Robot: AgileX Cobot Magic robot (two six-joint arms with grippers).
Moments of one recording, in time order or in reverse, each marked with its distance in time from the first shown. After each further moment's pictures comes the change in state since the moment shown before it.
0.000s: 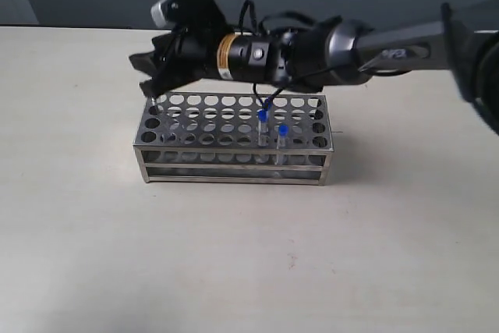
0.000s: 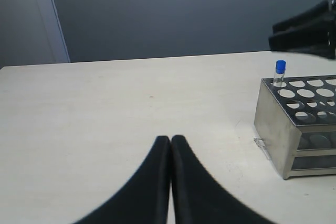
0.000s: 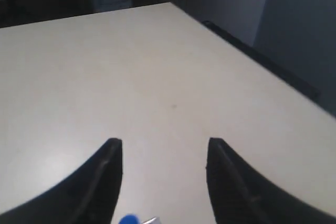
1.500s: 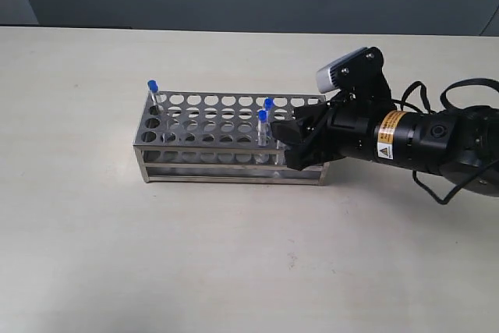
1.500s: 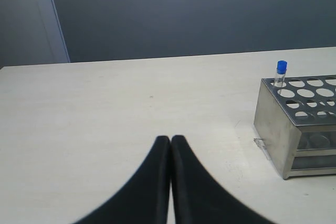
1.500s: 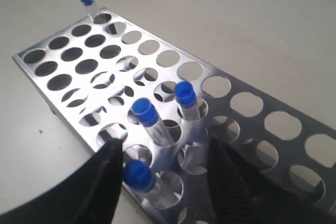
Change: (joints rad) left arm 0.000 0.000 0.000 0.000 0.000 0.000; right arm -0.241 -0.451 0.861 0.206 -0.151 -0.178
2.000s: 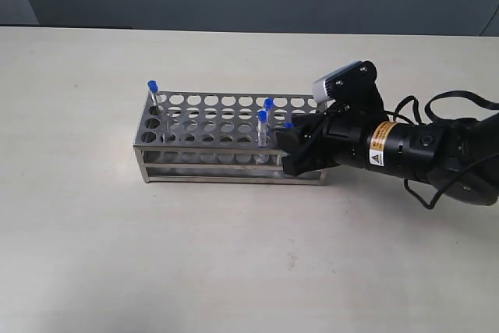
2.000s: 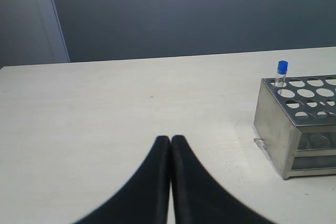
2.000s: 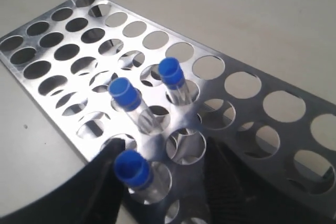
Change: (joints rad) left arm 0.000 0.000 0.000 0.000 0.000 0.000; right arm 0.000 0.092 0.000 0.065 -0.063 -0.059
